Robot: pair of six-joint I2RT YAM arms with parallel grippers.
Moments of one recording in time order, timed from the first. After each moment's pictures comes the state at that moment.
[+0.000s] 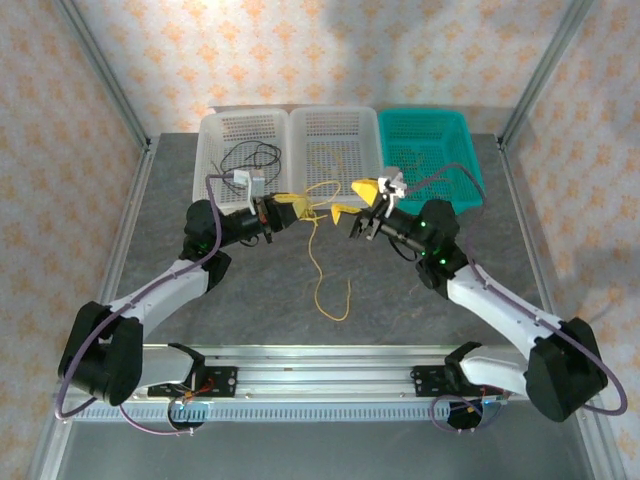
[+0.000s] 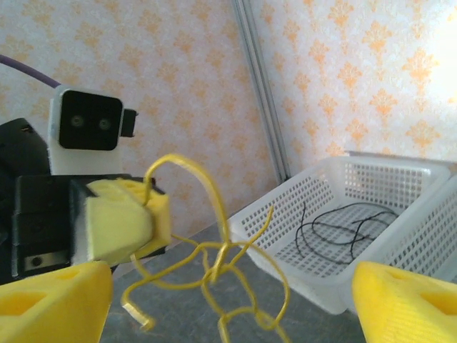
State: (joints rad) left arm -0.33 1.27 0.67 0.86 0.84 -0.65; right arm 0.52 1.16 0.73 0.55 -0.50 0.29
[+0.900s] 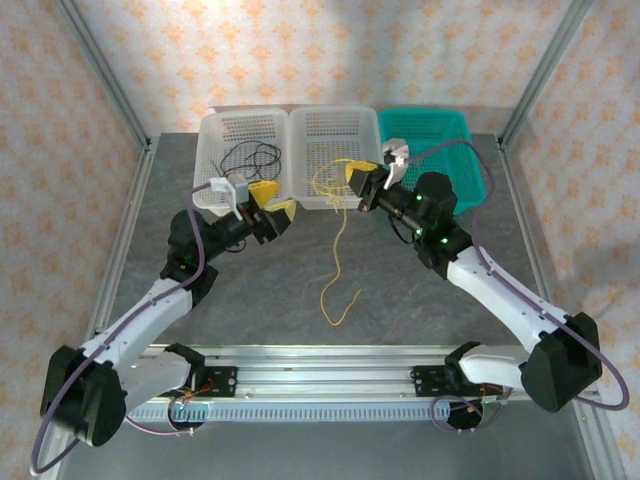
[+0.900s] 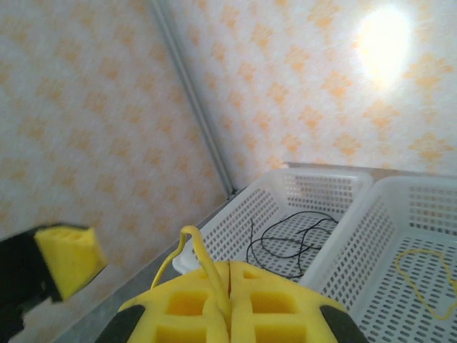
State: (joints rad) left arm -0.33 1.03 0.61 0.61 0.53 -0.39; right arm 0.52 1.20 0.95 0.30 -0.28 0.34
